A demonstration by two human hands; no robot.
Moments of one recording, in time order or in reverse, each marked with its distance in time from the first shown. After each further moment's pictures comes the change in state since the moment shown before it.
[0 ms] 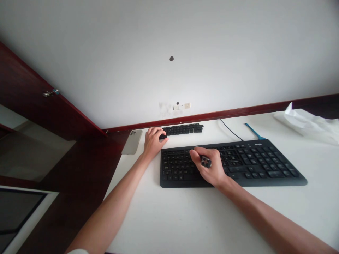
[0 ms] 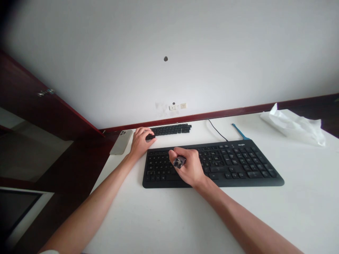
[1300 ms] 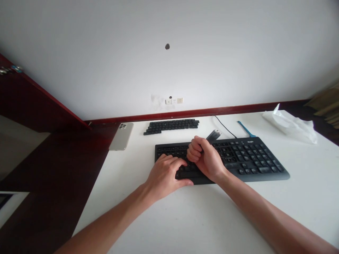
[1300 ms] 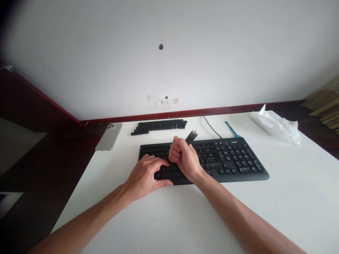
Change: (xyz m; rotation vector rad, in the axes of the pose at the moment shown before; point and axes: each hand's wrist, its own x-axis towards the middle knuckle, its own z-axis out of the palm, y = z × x) left_hand -0.080 0.109 -0.024 -0.327 -0.351 0.078; right_hand 0.017 0.001 0.011 0.996 0.001 0.635
